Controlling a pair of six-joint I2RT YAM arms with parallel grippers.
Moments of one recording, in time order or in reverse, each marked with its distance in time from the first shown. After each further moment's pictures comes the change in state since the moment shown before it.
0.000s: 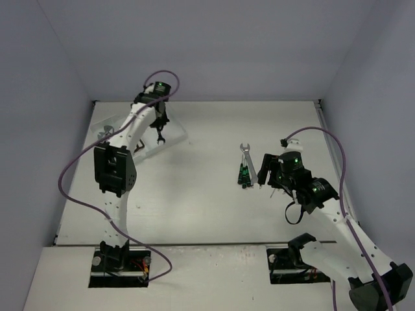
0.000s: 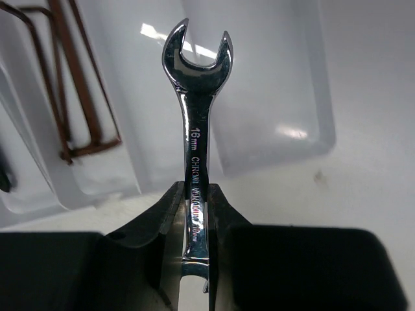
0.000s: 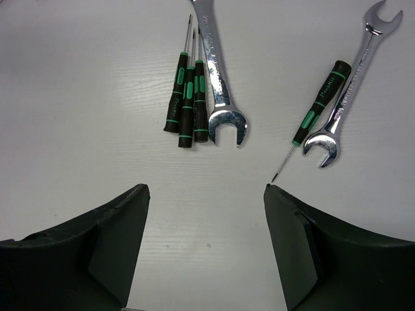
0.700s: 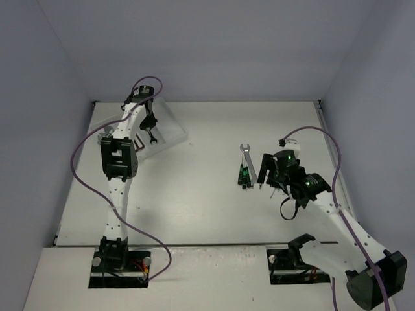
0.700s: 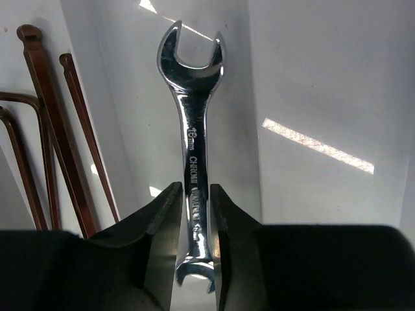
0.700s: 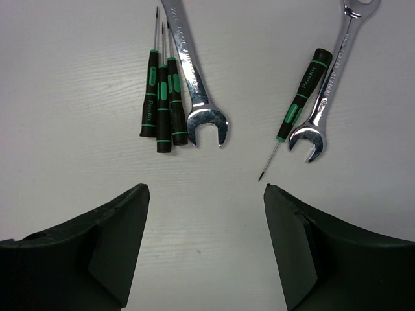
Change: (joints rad) left arm 0.209 0.397 0.369 -0.007 0.124 0.028; right arm 0.000 0.091 0.001 -0.001 0.071 0.039
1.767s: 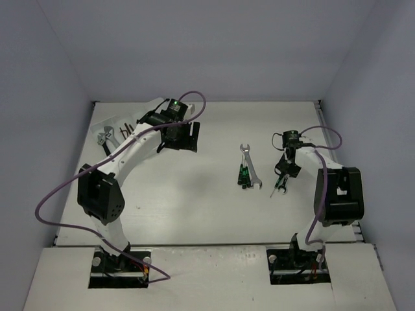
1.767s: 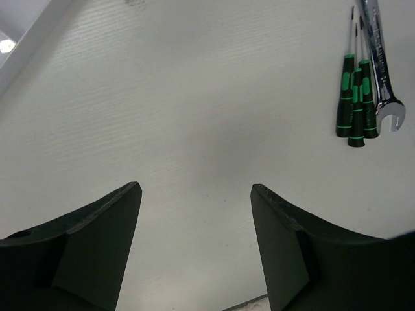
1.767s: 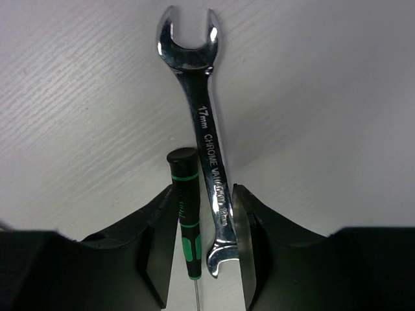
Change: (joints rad) left arm -0.392 -0.739 -0.704 0.058 0.297 0.149; right arm -0.395 0.691 0.176 0.128 0.068 0.084
